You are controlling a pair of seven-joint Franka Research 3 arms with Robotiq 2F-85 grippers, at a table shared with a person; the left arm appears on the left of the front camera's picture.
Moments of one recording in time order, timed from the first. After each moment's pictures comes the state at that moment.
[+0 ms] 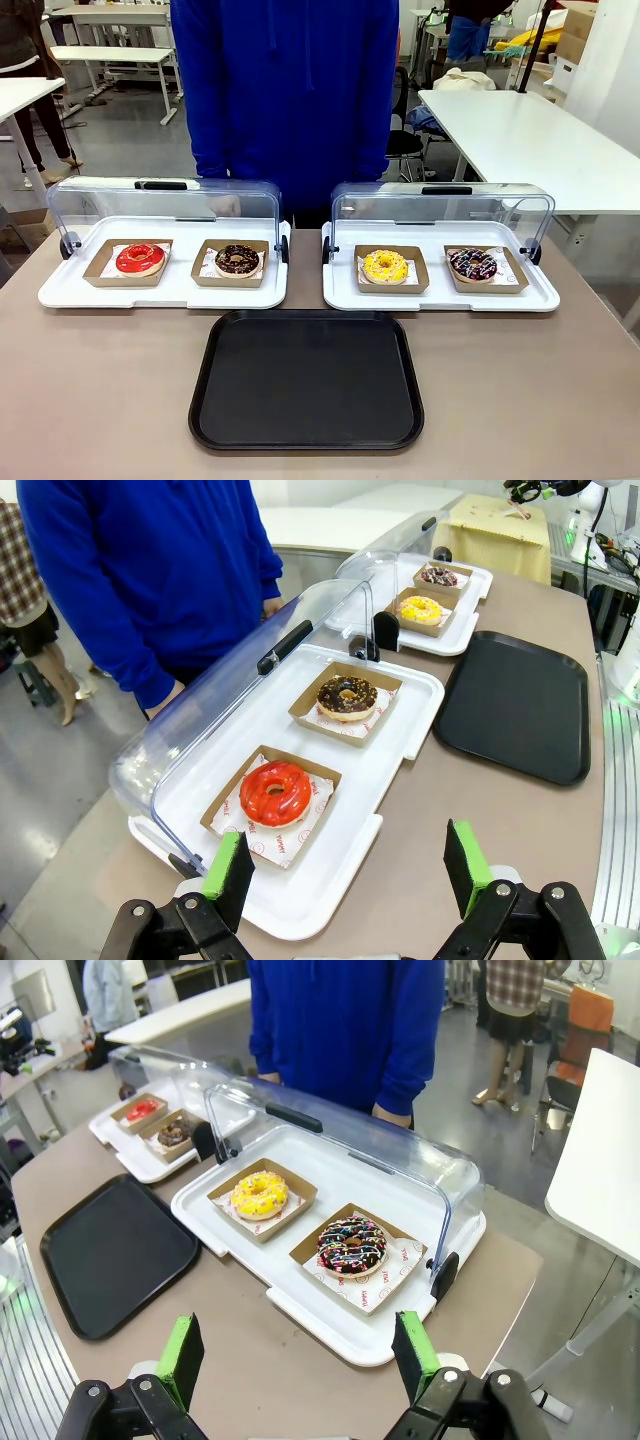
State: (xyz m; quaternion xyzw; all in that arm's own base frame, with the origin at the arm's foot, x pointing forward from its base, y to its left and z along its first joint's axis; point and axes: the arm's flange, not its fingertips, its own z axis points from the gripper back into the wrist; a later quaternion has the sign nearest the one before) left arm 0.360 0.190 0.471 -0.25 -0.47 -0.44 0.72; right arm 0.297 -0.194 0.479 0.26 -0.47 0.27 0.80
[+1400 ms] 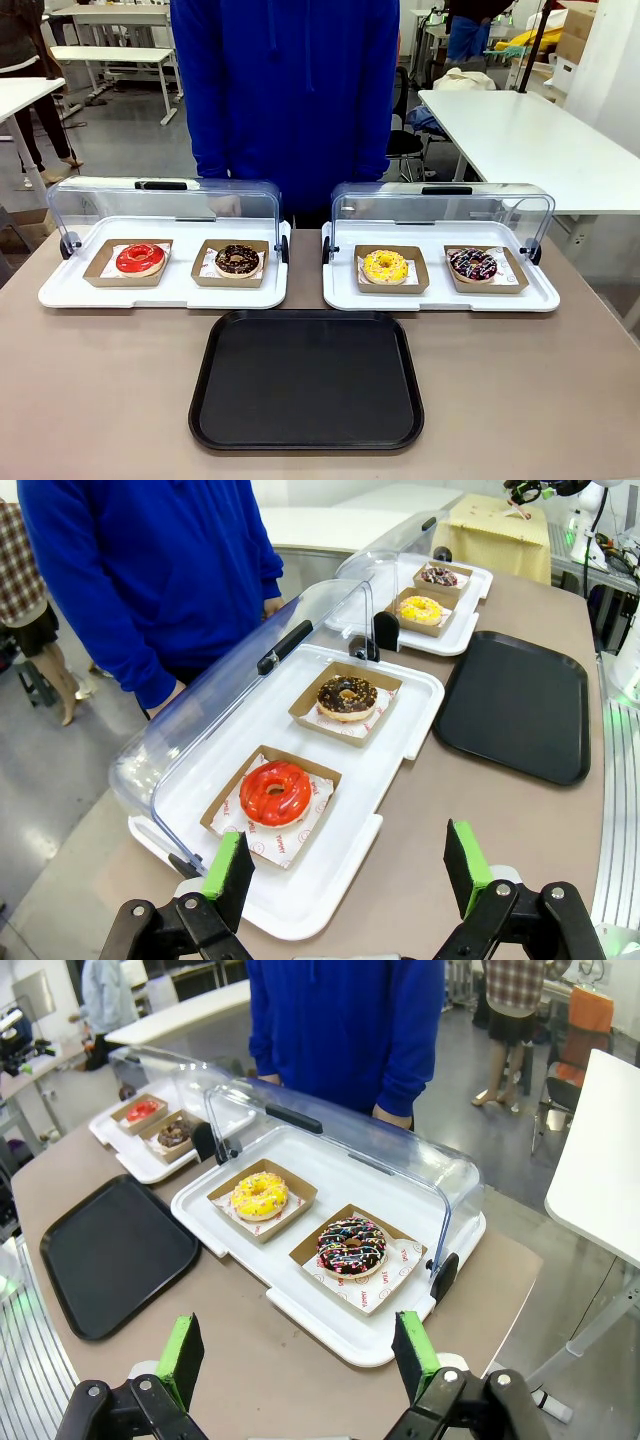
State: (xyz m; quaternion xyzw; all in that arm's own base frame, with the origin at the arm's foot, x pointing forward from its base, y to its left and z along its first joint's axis) left arm 0.360 0.190 0.471 -0.25 -0.47 -0.44 0.72; right arm 0.297 -0.194 0.479 0.26 -0.47 0.27 0.80
